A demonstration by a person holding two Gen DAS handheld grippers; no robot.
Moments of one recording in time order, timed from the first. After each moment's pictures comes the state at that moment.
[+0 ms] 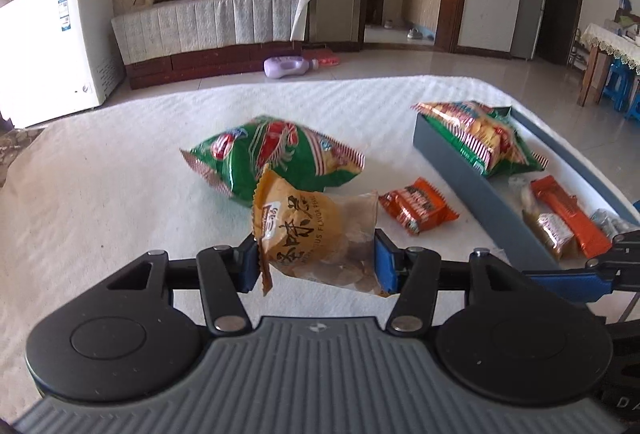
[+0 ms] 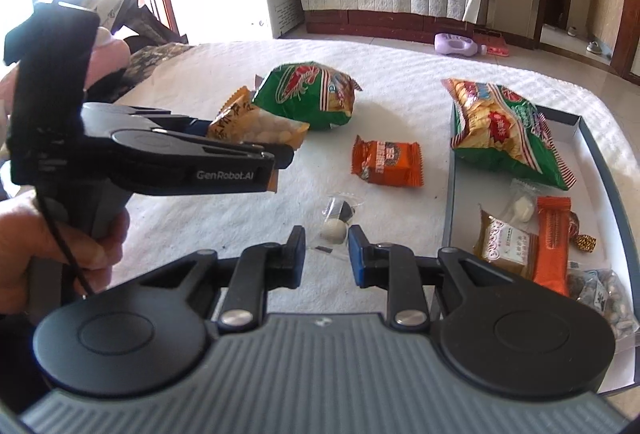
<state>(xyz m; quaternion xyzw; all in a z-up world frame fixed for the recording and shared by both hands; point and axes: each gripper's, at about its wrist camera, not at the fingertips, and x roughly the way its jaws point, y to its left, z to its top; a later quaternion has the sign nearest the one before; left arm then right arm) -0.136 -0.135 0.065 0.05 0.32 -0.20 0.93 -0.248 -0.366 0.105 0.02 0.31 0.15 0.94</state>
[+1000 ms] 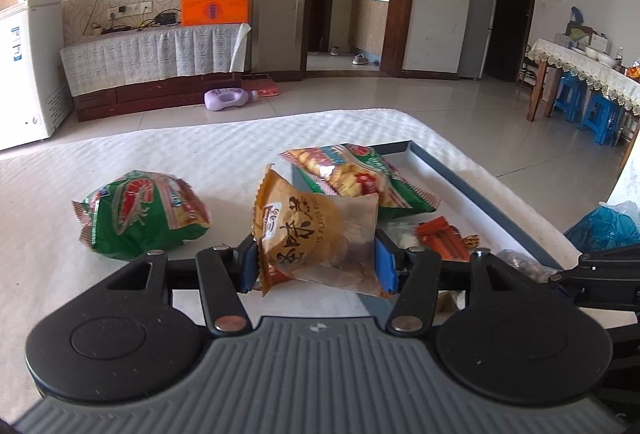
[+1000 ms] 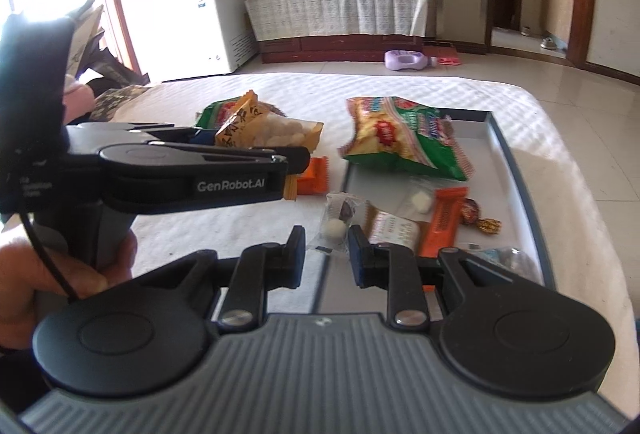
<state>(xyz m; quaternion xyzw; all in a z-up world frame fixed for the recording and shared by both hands) -0.167 -0.226 0.089 0.04 0.28 -0.28 0.92 -0.276 -0.441 0.112 0.06 0.28 0.09 0.95</state>
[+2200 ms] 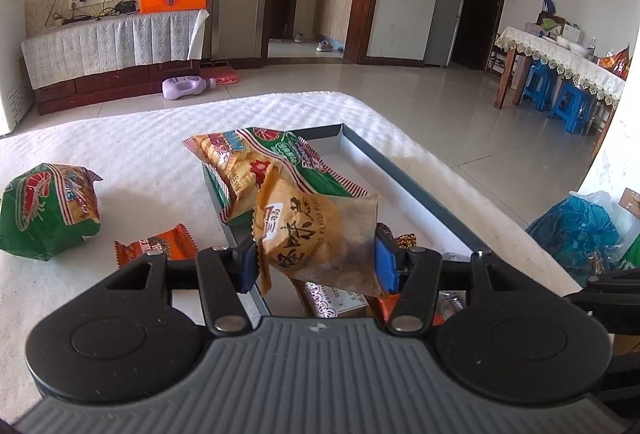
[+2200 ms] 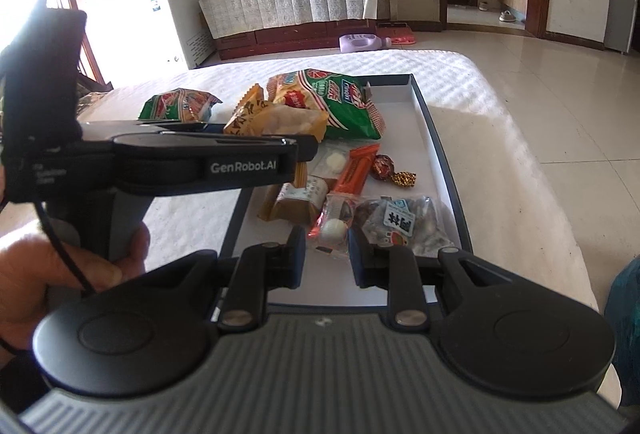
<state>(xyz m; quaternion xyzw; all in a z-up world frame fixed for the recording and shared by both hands) -0.164 -0.293 0.069 0.04 0.30 -0.33 0.90 -0.299 -0.491 0.094 0.09 0.30 0.04 0.95</state>
